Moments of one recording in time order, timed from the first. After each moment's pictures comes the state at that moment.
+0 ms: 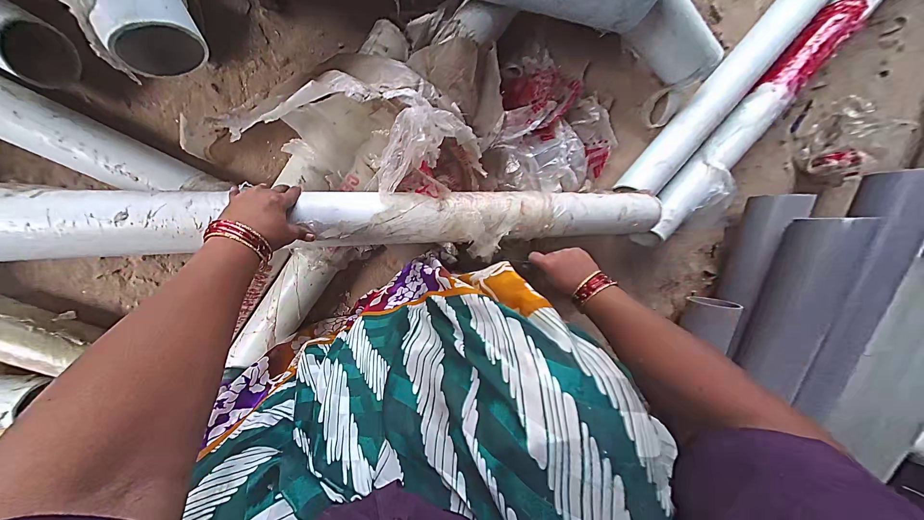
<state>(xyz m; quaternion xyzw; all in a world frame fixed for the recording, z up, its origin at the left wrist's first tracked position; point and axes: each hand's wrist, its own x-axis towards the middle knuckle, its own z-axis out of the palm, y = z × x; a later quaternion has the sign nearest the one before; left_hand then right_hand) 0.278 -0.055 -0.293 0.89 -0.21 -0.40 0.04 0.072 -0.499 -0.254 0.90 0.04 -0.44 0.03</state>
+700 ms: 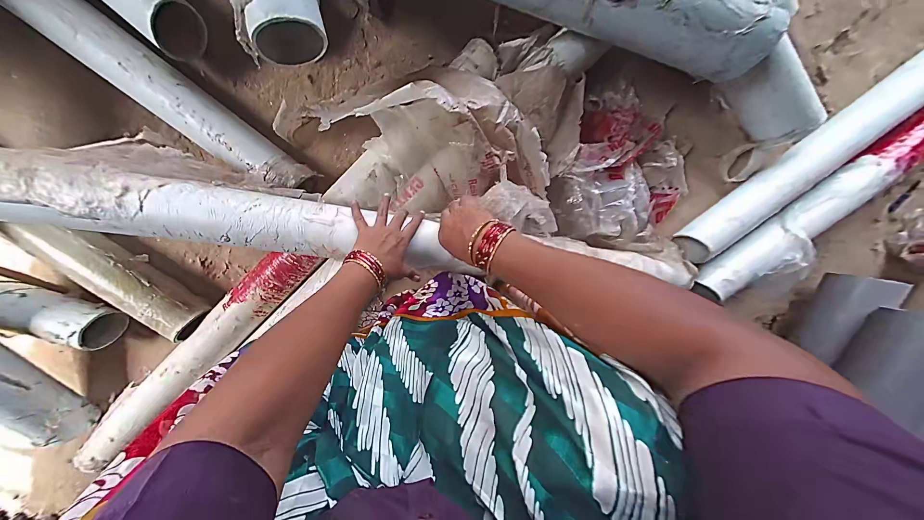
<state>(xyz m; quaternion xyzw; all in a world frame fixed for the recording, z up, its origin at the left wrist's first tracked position) 0.209 -0.102 -0.294 0.88 -0.22 -0.41 0.07 0.224 -0.262 -0.264 0.81 0.36 -0.42 0.19</state>
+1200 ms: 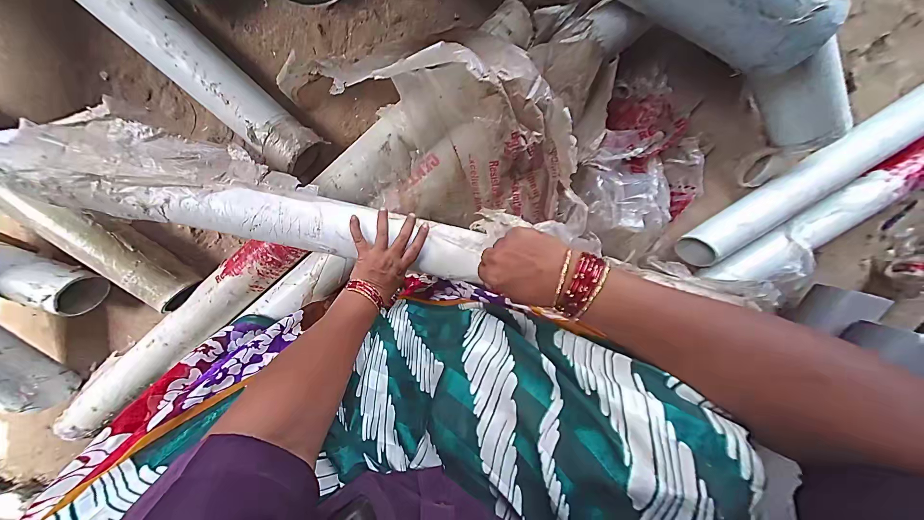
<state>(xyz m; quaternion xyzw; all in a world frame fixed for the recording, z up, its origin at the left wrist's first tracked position) 0.116 -0.073 -0.340 0.95 -0.27 -0.09 0.14 0.189 -0.300 -0.199 0.75 0.50 -0.43 0.06</state>
